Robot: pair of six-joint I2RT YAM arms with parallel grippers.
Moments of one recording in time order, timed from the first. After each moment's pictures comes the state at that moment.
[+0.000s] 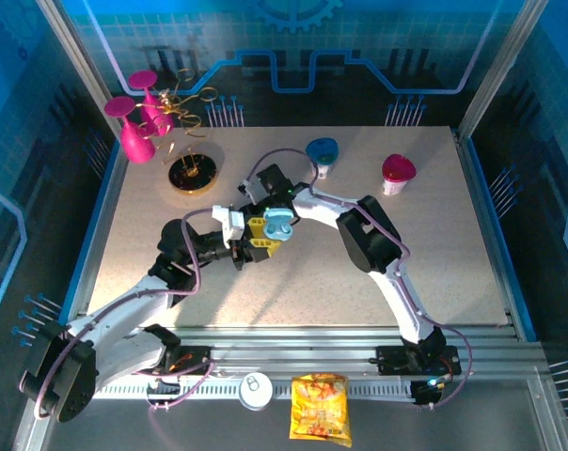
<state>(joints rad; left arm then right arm) -0.47 1.03 0.47 0.74 0.85 -0.16 0.68 2.42 1.85 -0.33 -0.58 0.20</state>
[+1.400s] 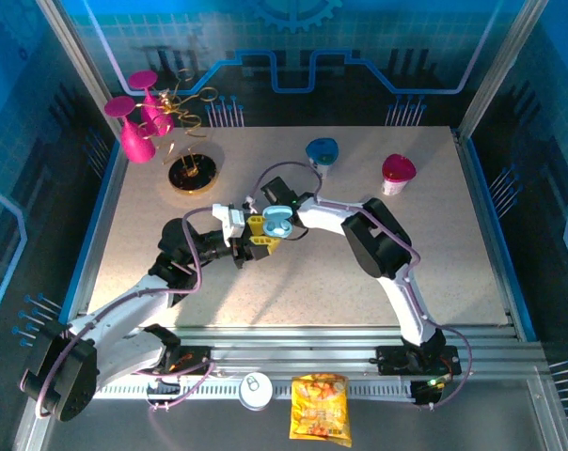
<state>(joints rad) -0.46 1.03 0.47 0.73 0.83 -0.16 0.71 2.27 1.60 -0.34 -0.64 0.17</state>
